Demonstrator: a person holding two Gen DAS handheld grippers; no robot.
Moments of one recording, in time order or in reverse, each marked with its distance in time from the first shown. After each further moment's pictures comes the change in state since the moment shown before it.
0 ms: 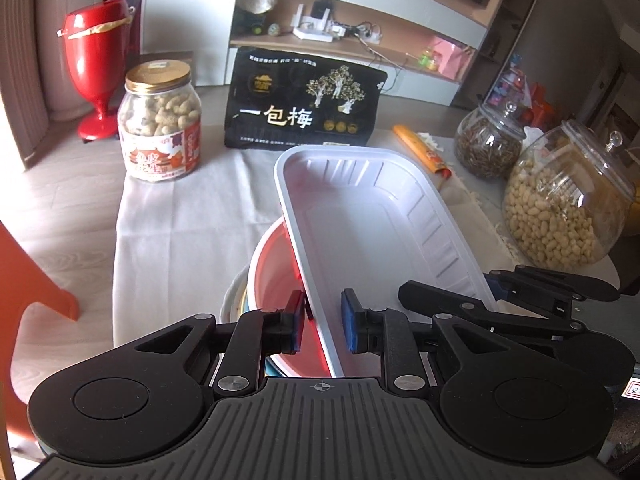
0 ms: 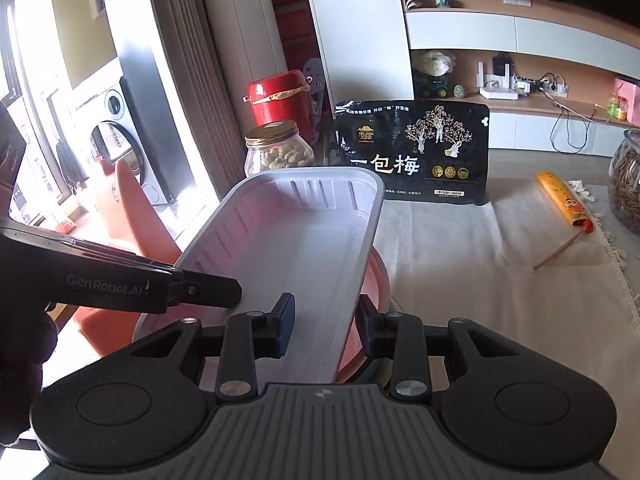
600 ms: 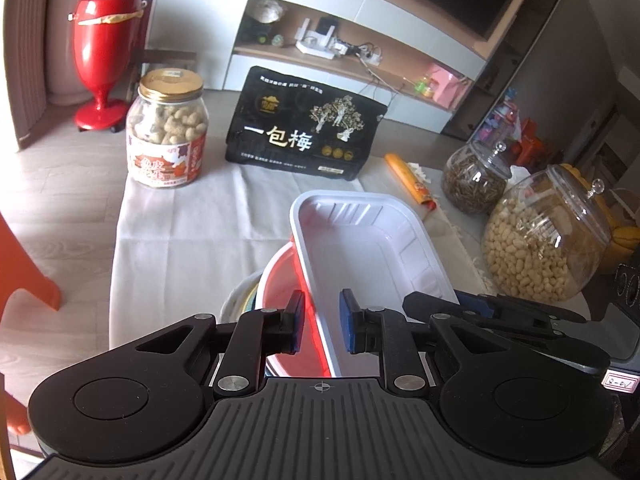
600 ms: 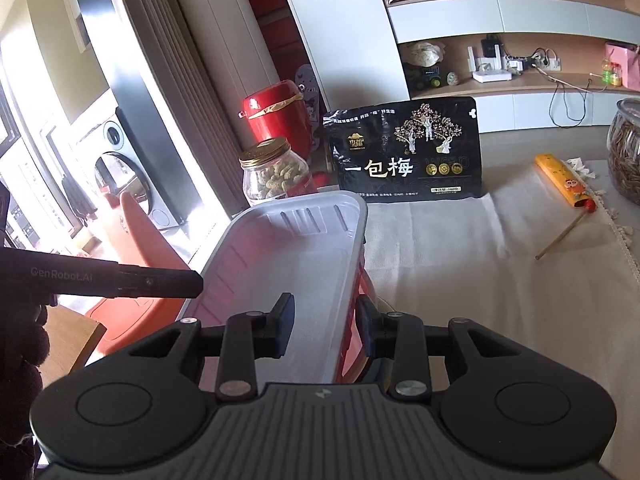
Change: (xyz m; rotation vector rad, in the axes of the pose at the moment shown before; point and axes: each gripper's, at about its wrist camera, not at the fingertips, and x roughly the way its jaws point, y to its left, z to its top) left arm -0.022 0.019 0.014 -0.094 -0.033 -0.084; right arm -0.008 -0.022 0.011 0.120 -0.006 0.064
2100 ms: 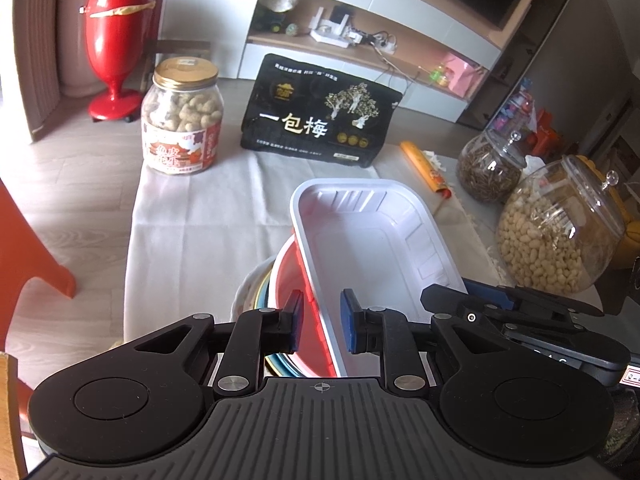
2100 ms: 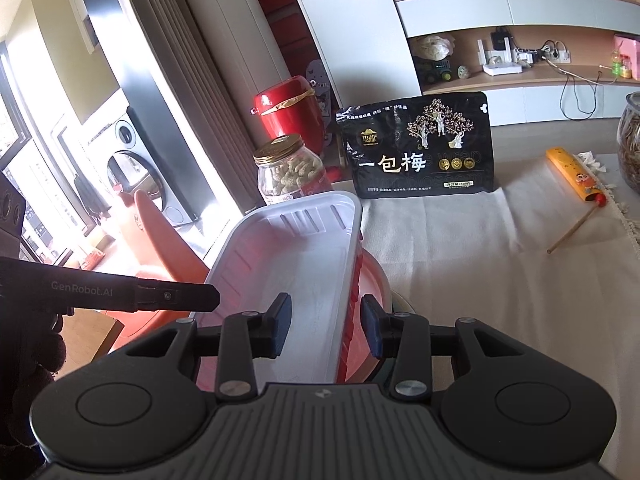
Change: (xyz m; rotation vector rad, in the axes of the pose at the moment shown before) left arm -0.003 -0.002 -0.005 -0.007 0.026 0.072; right arm -0.005 0.004 0.003 0.005 0.014 0.029
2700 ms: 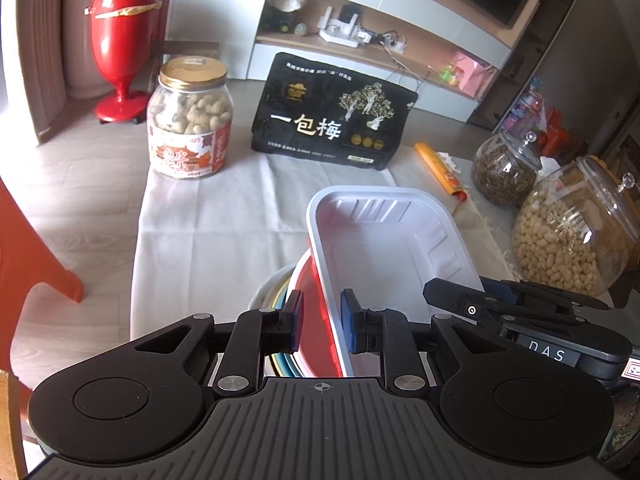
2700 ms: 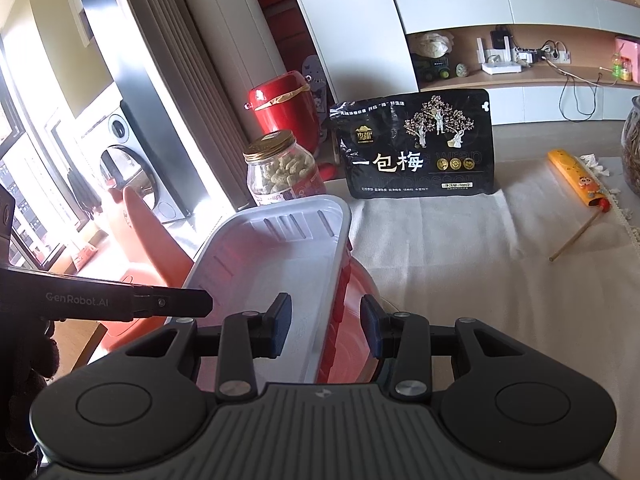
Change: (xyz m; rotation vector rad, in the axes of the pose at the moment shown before) left arm 0.017 0.010 0.011 -0.003 -0.003 0.028; right arm 0.023 -0.005 0.008 -0.011 0.015 -0.021
